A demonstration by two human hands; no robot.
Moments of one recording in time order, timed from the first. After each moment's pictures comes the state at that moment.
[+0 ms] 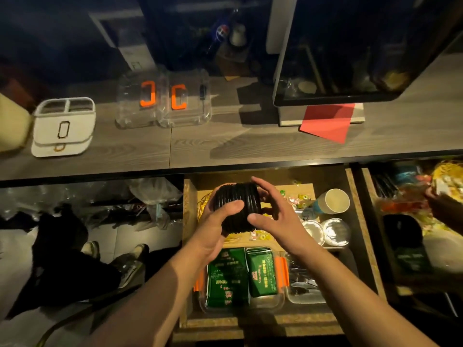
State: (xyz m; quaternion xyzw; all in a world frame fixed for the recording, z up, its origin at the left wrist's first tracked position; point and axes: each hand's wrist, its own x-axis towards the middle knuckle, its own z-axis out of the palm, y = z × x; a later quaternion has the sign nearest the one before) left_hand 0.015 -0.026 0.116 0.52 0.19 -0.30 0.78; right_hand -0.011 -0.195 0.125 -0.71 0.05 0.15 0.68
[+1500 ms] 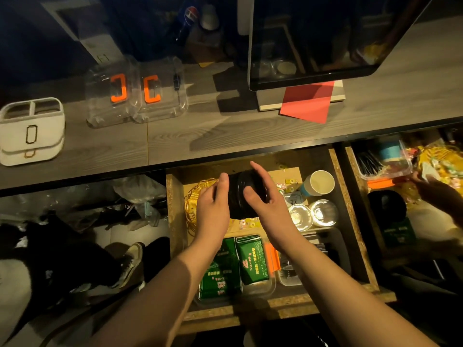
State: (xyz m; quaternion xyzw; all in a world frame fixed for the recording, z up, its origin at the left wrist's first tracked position) left_hand 0.016 -0.077 0.109 0.74 0.18 -0.17 0.63; right_hand -0.017 -0.200 0.114 -0.65 0.16 0.07 0.74
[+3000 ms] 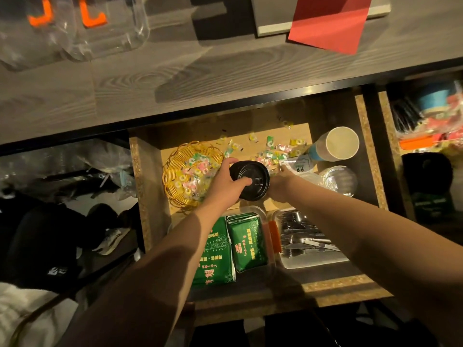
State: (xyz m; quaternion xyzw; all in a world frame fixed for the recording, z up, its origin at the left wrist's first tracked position) left_hand 0.038 -0.109 -0.063 0.78 0.12 -0.38 0.47; right_hand 0.030 -0.269 -0.116 -0.83 -0.14 0.54 -0.07
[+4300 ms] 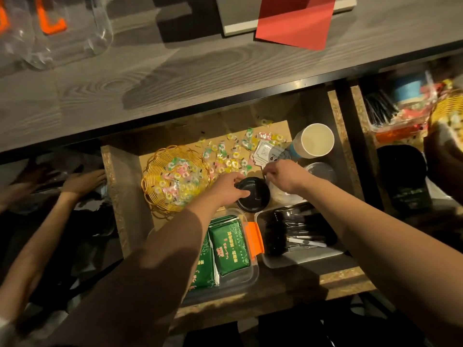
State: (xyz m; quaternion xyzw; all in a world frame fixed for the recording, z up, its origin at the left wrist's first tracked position) left_hand 0.044 -0.152 -0.111 0.80 0.01 -0.52 0.29; right_hand 0.016 -0.342 -0.096 -0.90 0.04 0.36 0.24
